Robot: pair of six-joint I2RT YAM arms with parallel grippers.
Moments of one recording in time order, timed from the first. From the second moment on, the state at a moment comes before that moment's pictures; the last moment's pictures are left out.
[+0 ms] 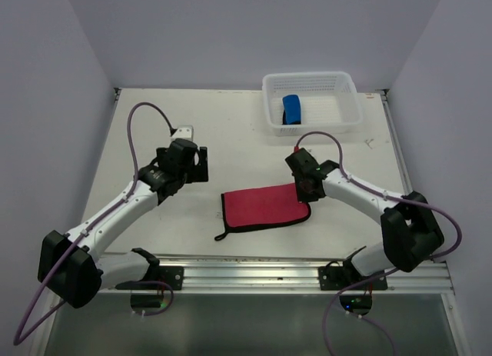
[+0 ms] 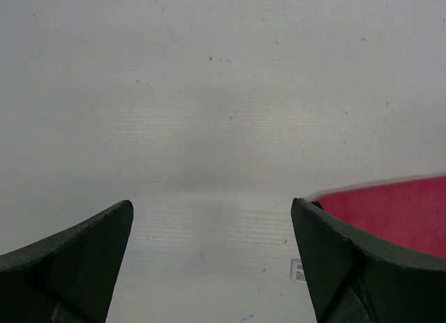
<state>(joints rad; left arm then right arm) -0.52 1.17 0.89 -0.52 -0.43 -0.41 0.59 1.47 0.89 -0.68 0.29 0.46</state>
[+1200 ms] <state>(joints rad) -0.58 1.22 0.55 -0.17 0.08 -0.62 0.78 1.53 1.21 -0.74 0.01 0.43</state>
